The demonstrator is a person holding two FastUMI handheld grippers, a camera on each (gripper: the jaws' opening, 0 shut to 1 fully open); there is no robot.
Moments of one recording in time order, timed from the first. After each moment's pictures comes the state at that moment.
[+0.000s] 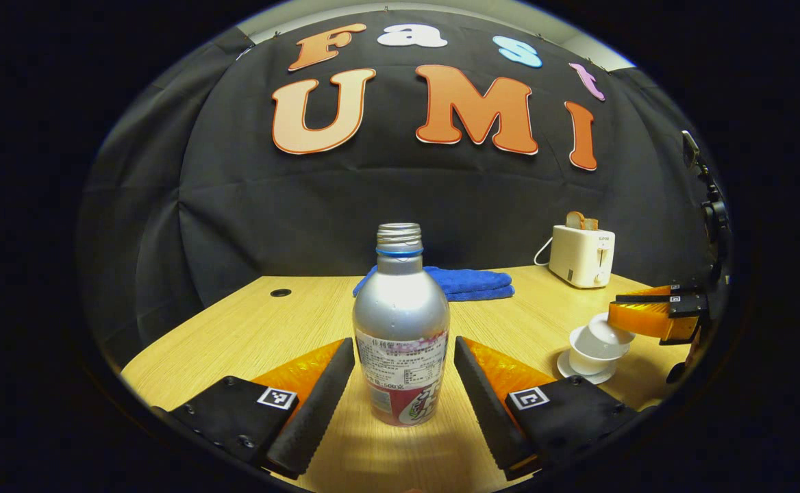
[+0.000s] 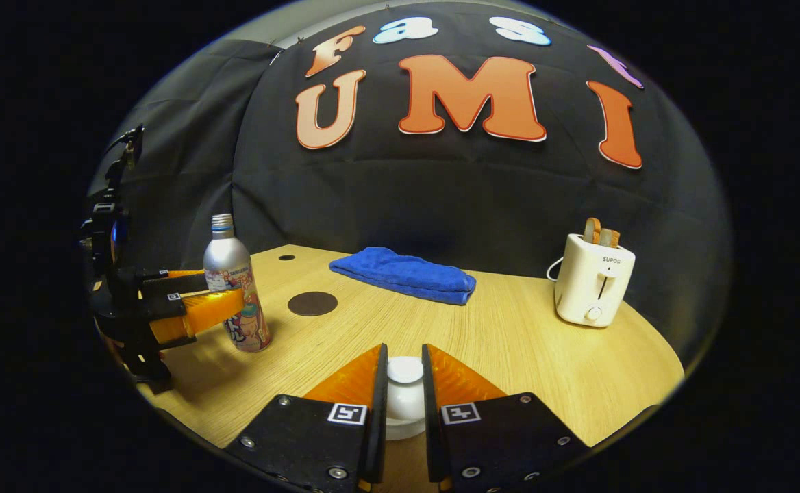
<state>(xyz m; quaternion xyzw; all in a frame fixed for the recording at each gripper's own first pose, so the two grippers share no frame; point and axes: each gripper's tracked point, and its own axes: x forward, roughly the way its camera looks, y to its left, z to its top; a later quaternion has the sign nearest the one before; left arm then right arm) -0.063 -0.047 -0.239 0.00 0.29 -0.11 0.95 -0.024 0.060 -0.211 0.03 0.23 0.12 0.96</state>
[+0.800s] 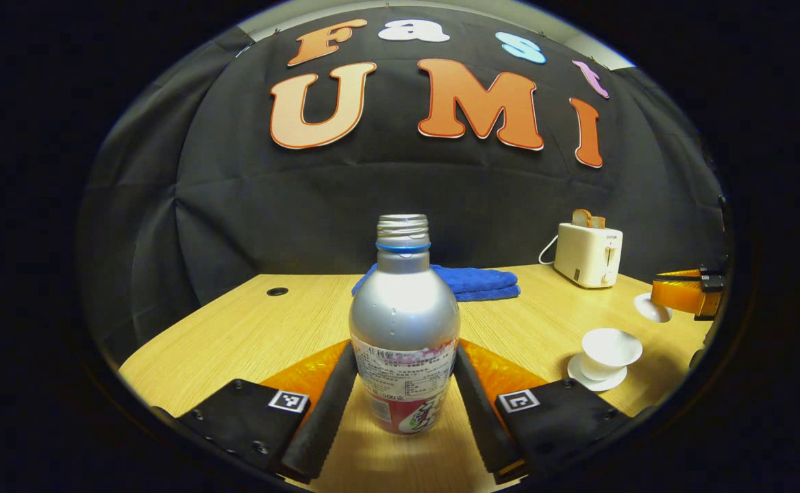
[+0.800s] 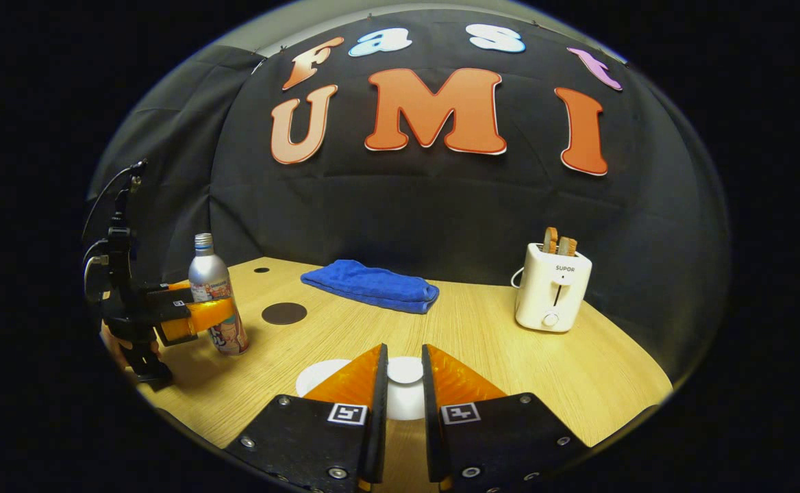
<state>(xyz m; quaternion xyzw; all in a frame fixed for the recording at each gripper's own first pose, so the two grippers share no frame) -0.046 -0.049 -0.253 0.00 0.30 -0.10 0.95 -0.033 0.006 -0.193 0.03 0.22 0.07 0.97</state>
